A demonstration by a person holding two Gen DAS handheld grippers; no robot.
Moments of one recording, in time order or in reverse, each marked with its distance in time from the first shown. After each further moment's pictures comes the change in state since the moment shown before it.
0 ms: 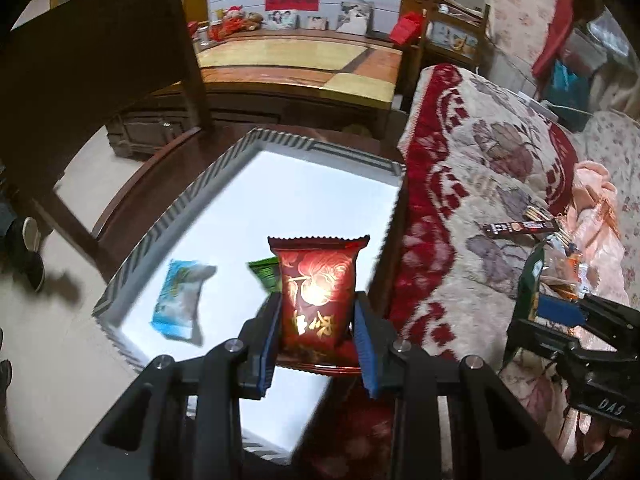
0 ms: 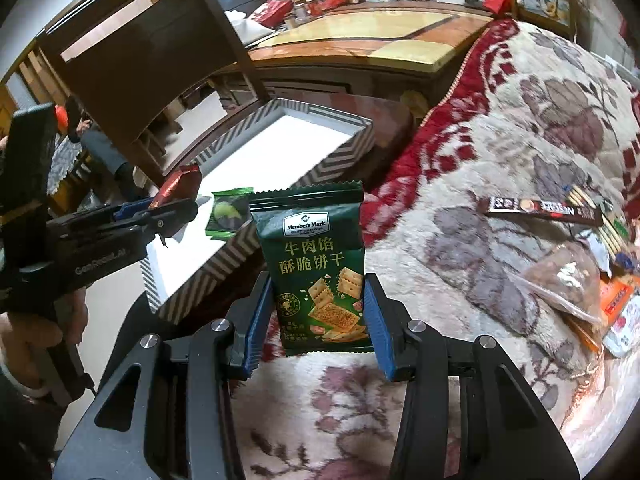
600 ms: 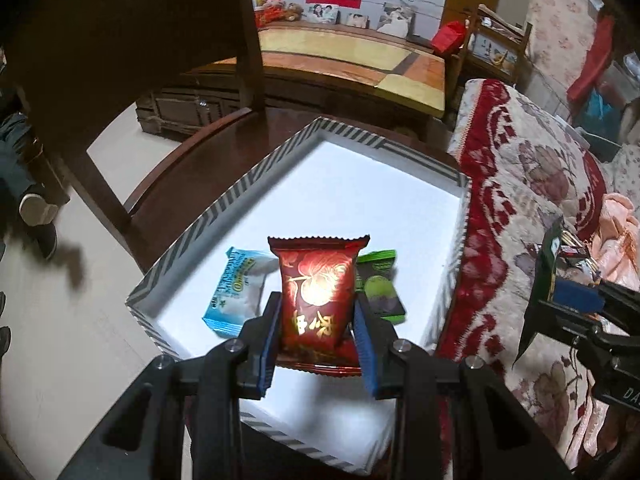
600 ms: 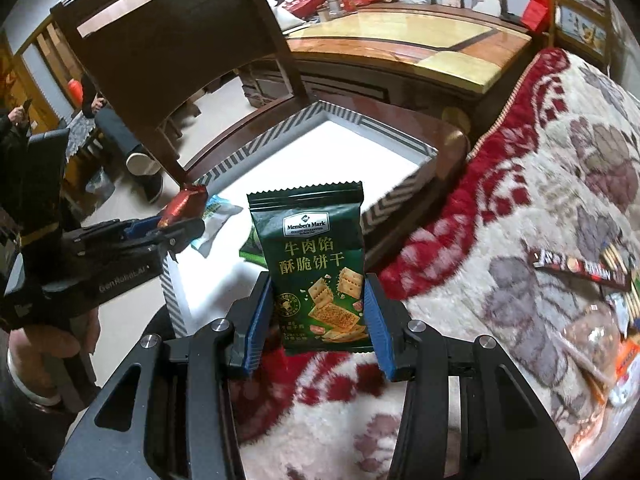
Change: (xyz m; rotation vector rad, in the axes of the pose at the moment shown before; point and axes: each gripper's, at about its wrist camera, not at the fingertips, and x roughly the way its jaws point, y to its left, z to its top) left arm 0.015 0.058 -0.001 -0.108 0.014 0.054; right arm 0.034 0.050 0.041 -0.096 0.036 0.024
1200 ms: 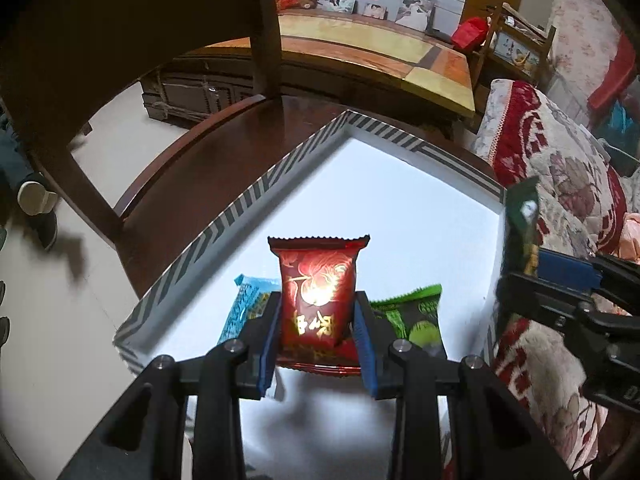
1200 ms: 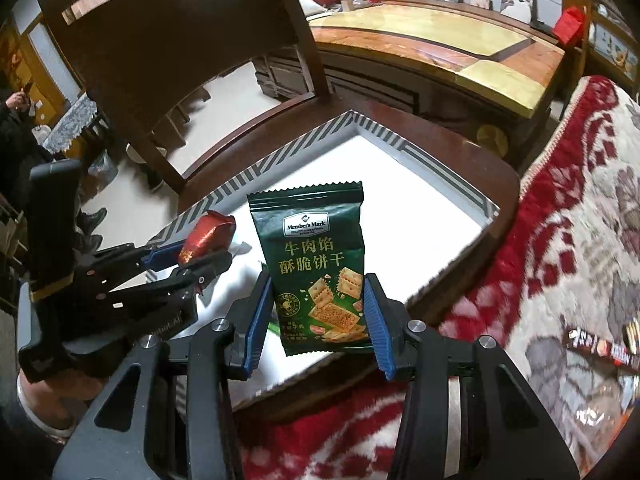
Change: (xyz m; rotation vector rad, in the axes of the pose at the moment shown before) left arm 0.043 0.017 0.024 -0.037 0.036 0.024; right arm 0.065 0.022 0.060 -0.072 0.061 0.014
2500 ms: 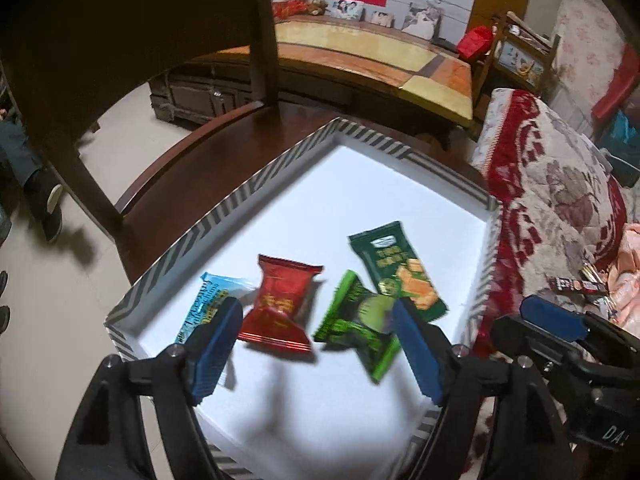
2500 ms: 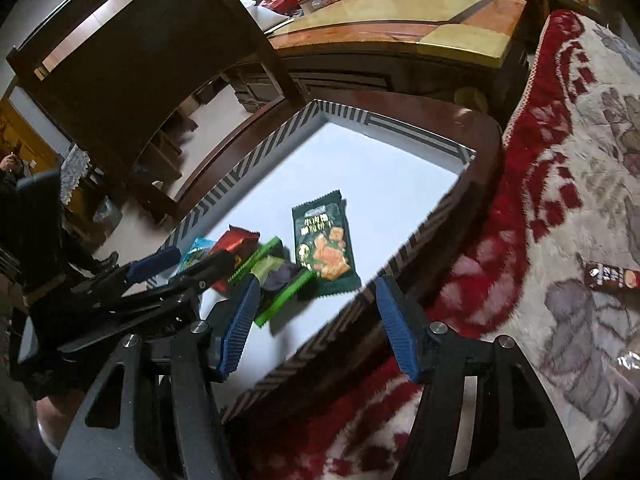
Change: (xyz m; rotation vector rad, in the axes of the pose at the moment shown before) left arm -0.015 -0.024 -0.004 -0.032 -0.030 0.014; right arm -0.009 -0.027 -0.031 0.213 -0.055 0.039
